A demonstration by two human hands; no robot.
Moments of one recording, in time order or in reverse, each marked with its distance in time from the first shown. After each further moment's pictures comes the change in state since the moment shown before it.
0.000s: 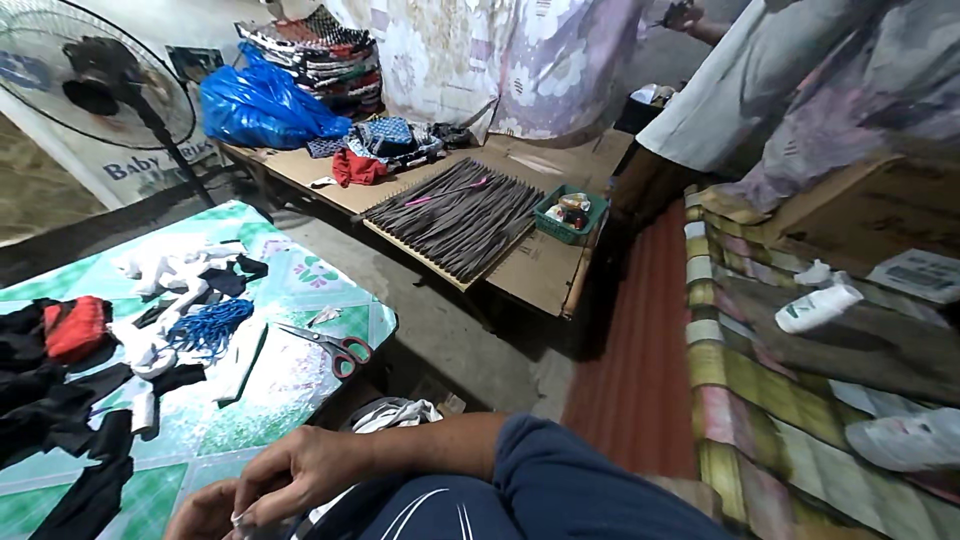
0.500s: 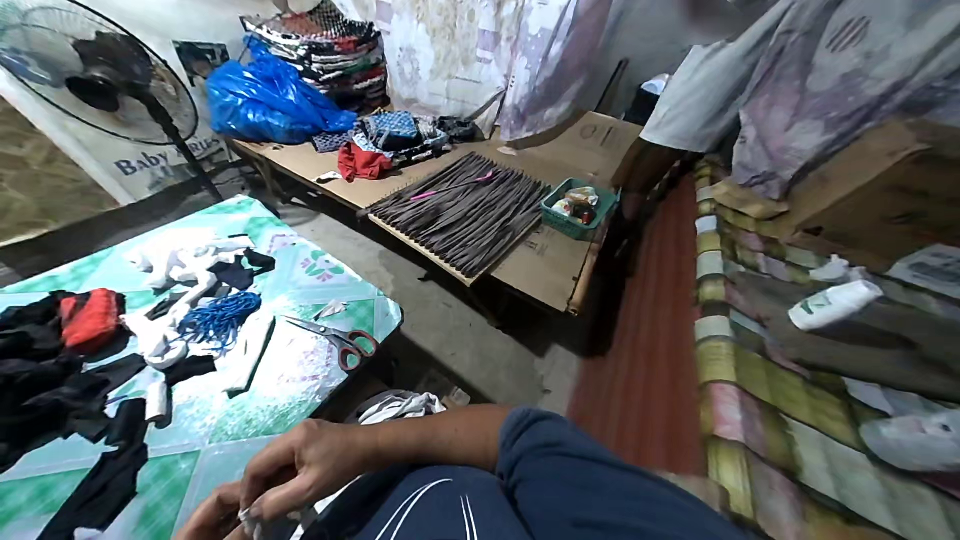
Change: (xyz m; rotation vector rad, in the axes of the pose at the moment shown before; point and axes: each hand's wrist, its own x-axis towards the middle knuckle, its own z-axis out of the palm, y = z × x) left_hand -0.007 0.000 -0.003 -0.007 0.016 -0.090; right_hand 0.002 -0.004 0.000 -0.030 -0.040 0.000
